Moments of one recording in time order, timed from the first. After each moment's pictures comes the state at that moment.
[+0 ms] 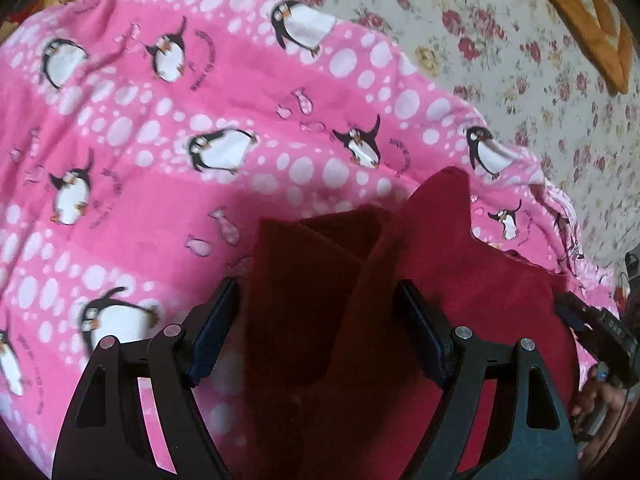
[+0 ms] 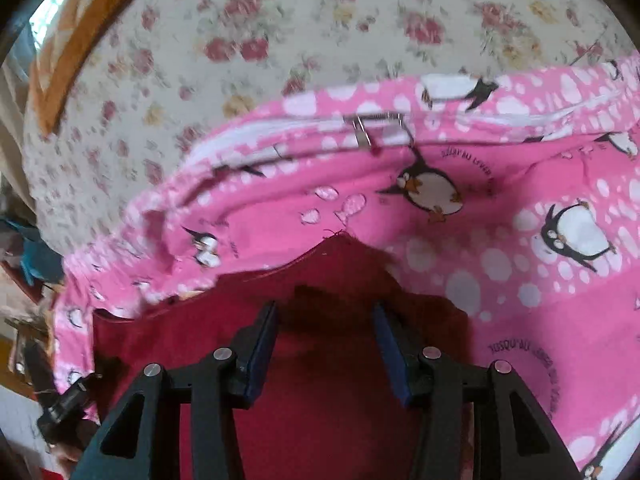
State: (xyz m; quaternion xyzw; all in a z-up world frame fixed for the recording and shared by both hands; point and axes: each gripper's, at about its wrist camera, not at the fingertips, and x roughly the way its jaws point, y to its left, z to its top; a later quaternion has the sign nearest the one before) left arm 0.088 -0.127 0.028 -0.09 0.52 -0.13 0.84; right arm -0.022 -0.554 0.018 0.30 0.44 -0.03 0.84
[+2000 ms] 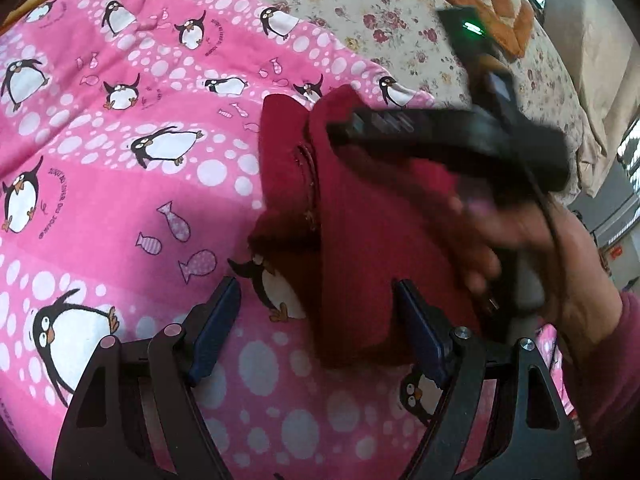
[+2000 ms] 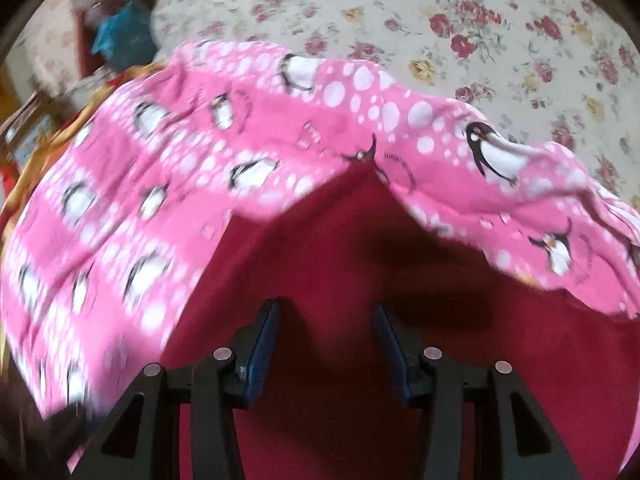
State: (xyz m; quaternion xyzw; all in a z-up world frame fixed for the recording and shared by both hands) left arm -0.048 -0.079 0.022 -0.12 0.47 -0.25 0.84; right arm 0.047 -0.250 0.036 0.00 0.48 0.13 0.87
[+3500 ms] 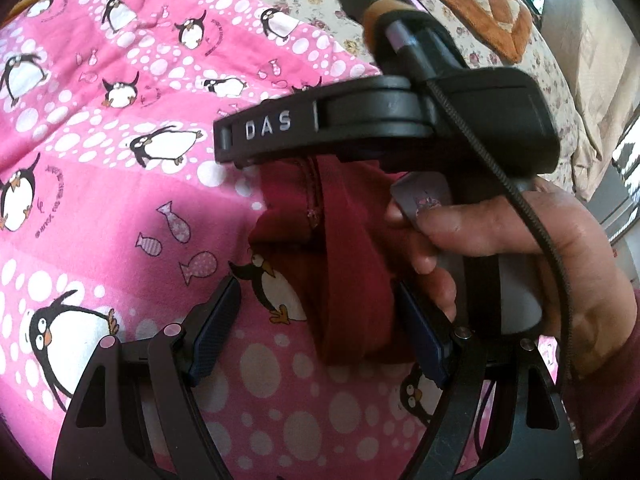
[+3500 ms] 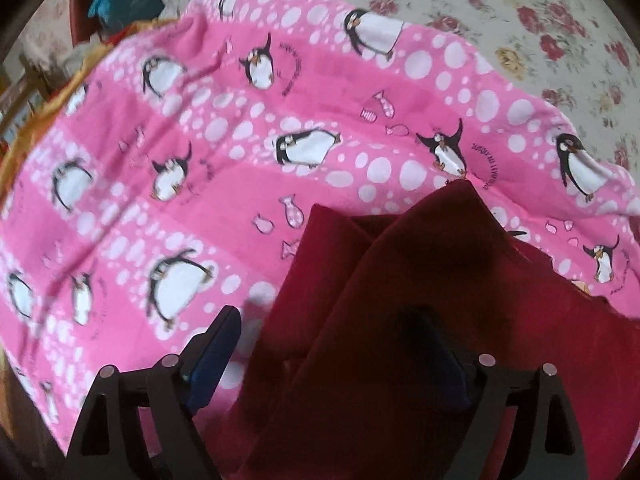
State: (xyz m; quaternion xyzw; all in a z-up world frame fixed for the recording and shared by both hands) left arm -0.050 -0.076 0.024 -0.13 0.46 -0.25 0.84; right arm 0.066 -0.186 0.020 -0.05 0.54 0.13 0.83
